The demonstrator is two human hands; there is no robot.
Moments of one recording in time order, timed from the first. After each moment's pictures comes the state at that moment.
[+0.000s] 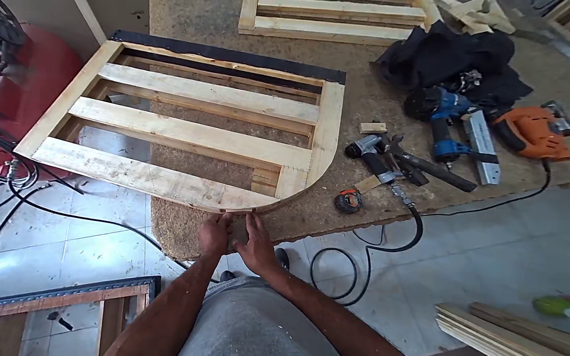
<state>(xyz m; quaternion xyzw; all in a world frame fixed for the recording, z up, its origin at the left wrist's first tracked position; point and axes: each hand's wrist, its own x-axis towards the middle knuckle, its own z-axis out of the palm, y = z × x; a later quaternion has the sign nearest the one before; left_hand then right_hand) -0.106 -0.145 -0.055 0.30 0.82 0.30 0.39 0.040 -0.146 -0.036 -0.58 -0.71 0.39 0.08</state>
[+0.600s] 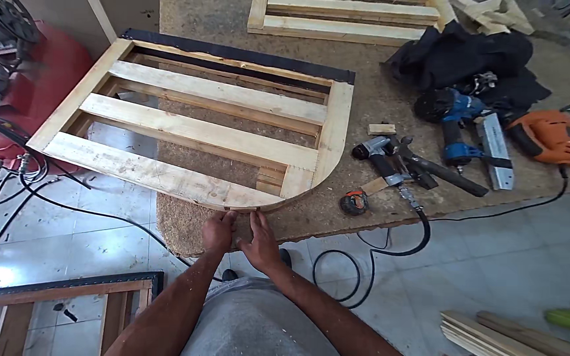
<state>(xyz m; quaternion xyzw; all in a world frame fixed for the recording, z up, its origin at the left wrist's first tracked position) -0.107 -0.145 -0.051 0.30 0.82 0.28 0.38 0.041 -0.142 -0.036 -0.58 -0.72 0.38 0.07</state>
